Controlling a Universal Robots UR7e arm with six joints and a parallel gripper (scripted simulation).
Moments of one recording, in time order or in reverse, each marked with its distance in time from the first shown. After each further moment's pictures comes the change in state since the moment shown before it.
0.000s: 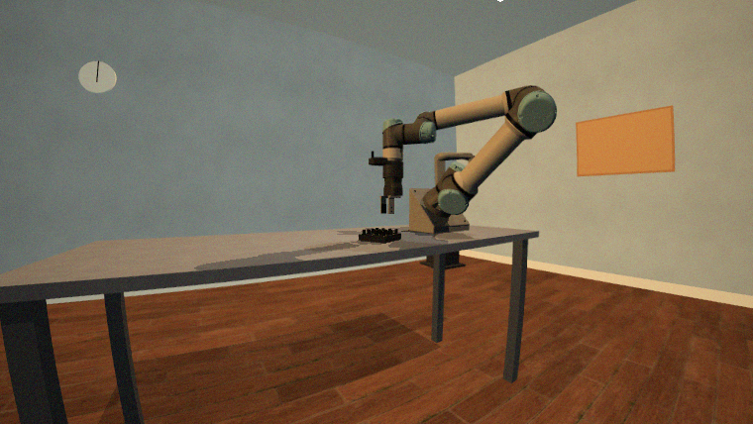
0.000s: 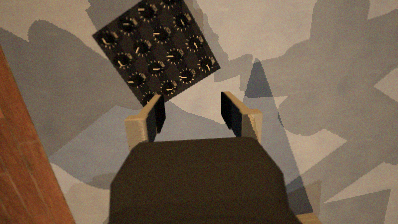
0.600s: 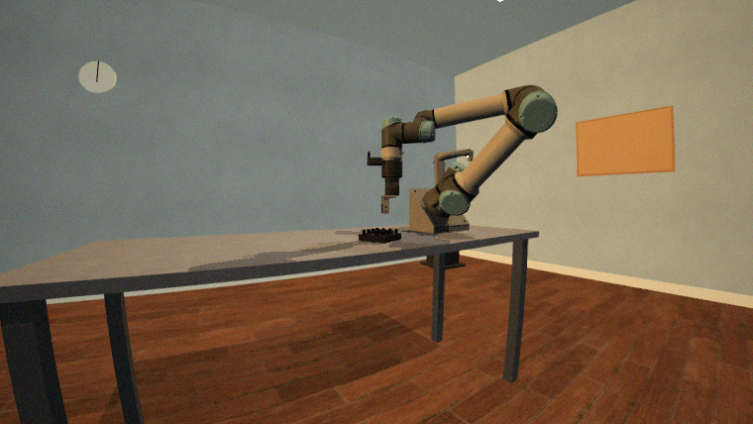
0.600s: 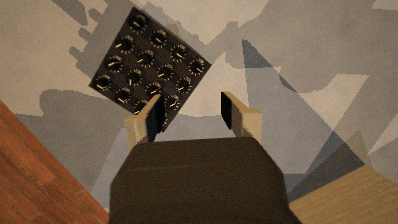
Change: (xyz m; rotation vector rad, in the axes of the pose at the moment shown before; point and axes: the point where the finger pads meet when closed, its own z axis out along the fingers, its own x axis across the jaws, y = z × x) arm 0.000 -0.008 -0.001 0.000 0.002 0.403
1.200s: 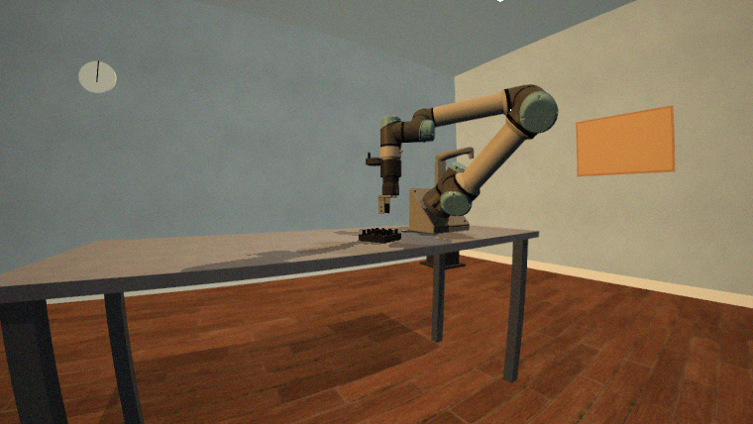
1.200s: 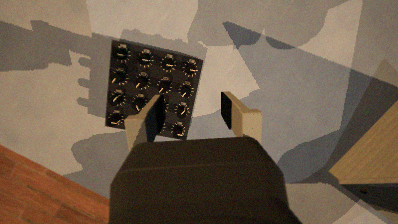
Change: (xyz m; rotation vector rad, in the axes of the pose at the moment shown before) arm -0.004 -0.003 -0.001 0.000 0.001 0.411
